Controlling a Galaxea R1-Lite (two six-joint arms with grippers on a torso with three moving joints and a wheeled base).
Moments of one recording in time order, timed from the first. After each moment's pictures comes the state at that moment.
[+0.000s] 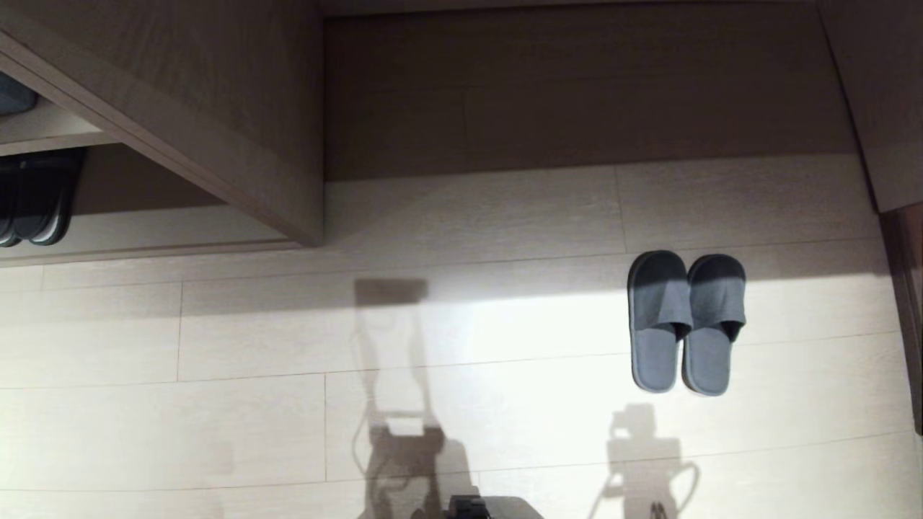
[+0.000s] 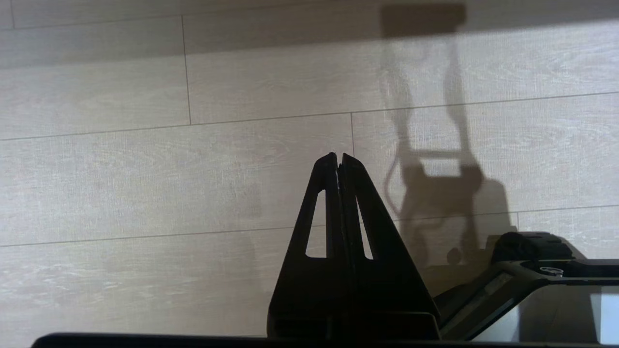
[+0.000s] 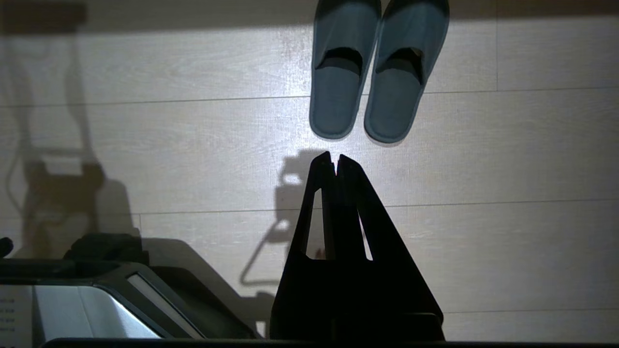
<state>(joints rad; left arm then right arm) 0.00 0.00 0.00 0.00 0.00 0.00 0.01 0.00 0.00 0.00 -0.02 0.02</state>
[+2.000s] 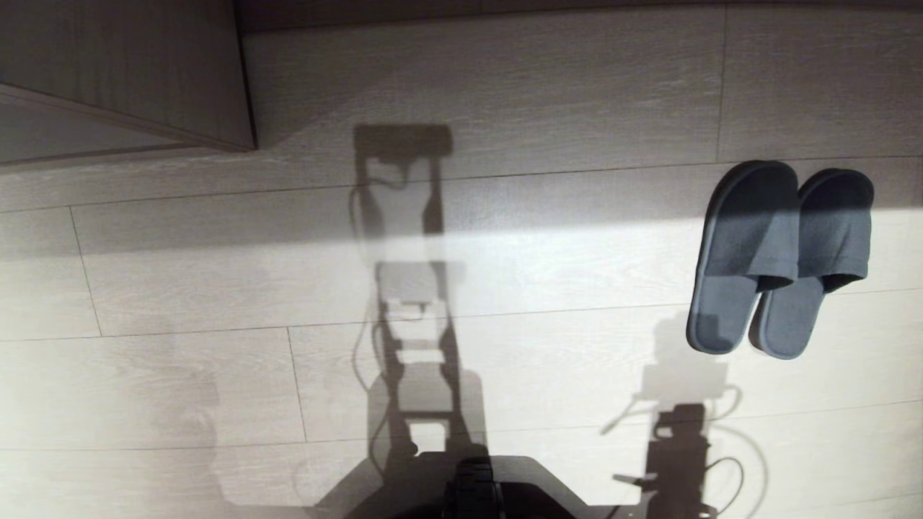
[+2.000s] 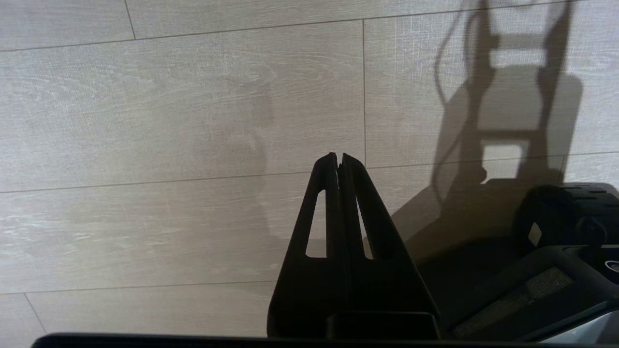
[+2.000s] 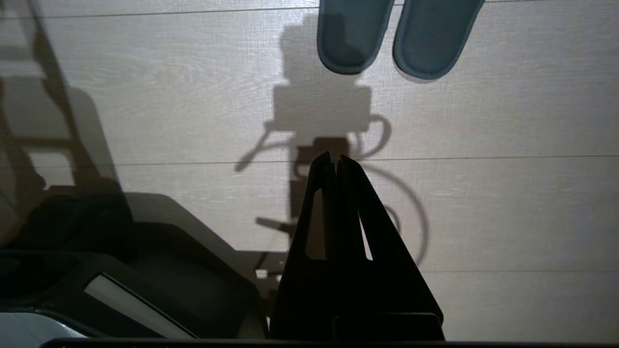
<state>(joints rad) 0.00 0.00 0.00 0.00 0.00 0.00 0.01 0.01 -0.02 0.00 -0.01 0.02</state>
